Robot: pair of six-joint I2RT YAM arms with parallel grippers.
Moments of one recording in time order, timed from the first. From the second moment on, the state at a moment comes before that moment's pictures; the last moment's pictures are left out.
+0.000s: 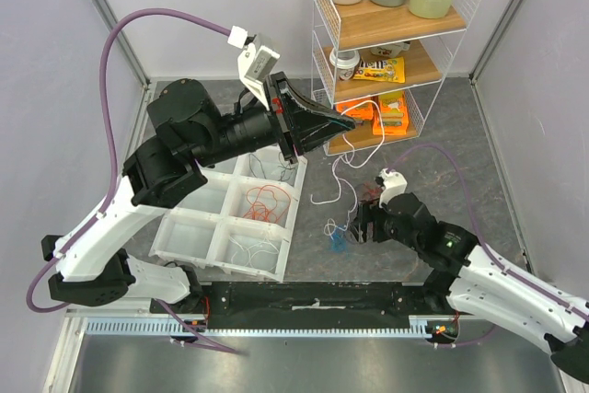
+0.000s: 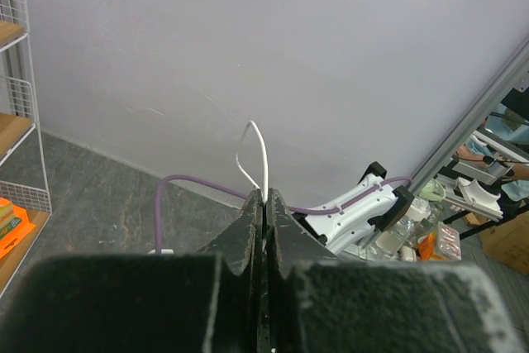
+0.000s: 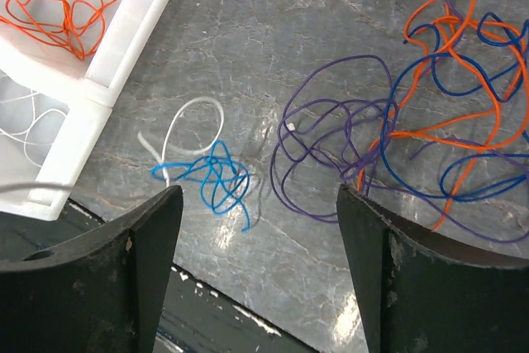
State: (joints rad) left arm -1.07 1.31 1.89 -0.37 0.24 -0.38; right arm 0.85 0.70 0.49 -0.41 0.16 0.53
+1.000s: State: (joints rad) left arm -1.07 1.29 1.93 -0.42 0.20 -0.37; right arm 0.86 0.91 0.39 -0.06 0.27 0.70
